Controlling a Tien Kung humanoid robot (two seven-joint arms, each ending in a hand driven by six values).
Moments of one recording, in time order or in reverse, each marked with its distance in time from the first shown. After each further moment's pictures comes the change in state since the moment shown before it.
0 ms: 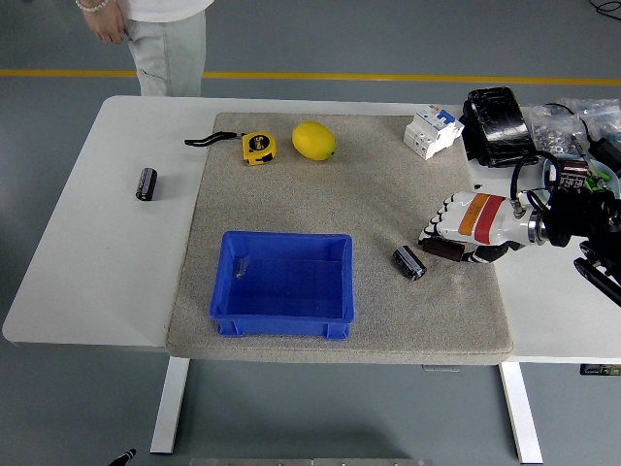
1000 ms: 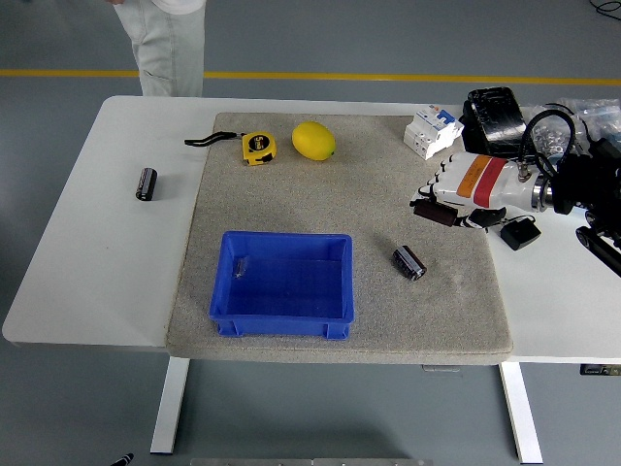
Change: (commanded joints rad) left arm 0.011 0.004 0.002 0.003 -0.009 -0.001 -0.005; right arm 0.042 -0.041 0.158 0.123 0.031 0.076 0.000
